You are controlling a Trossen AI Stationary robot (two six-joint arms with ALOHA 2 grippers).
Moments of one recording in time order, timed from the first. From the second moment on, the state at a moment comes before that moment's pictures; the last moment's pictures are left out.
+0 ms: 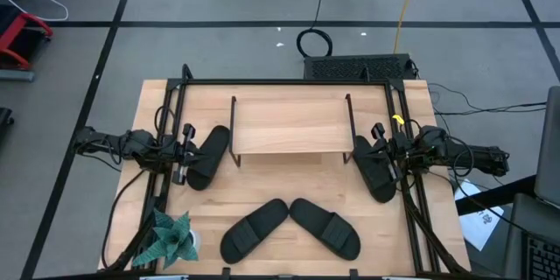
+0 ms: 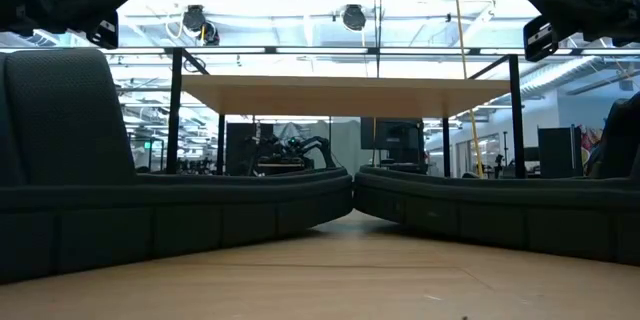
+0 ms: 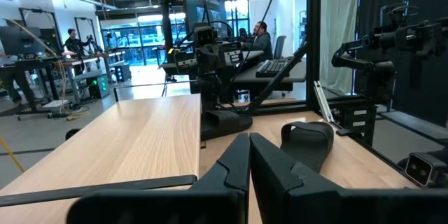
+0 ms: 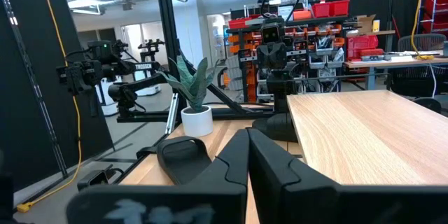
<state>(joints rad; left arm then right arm) -0.23 0.01 0.12 -0.02 -0.11 0.07 -0.06 0.01 0.10 0.01 -0.26 0.15</state>
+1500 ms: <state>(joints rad) -0.23 0.01 0.12 0.08 -0.11 0.06 -0.06 0.01 0.10 0.02 -0.26 0.18</state>
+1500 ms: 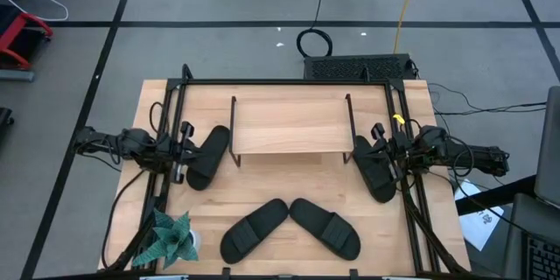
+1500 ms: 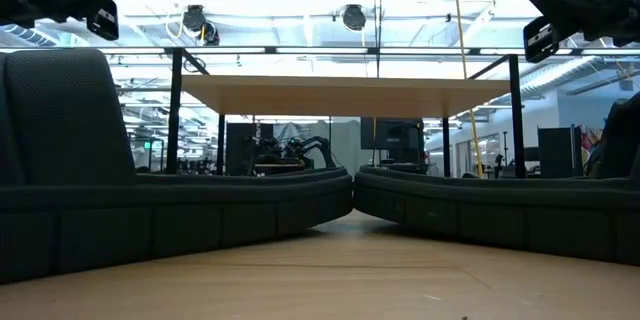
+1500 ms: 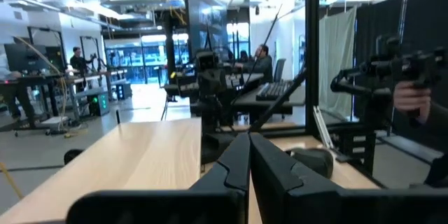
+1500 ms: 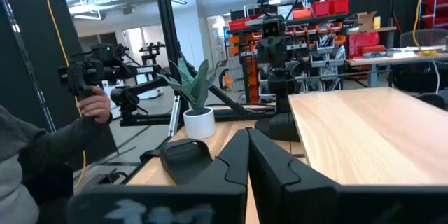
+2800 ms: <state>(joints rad) -0.23 0.02 0.12 0.08 -0.43 0.14 0.06 0.29 0.54 -0.57 0.08 0.08</state>
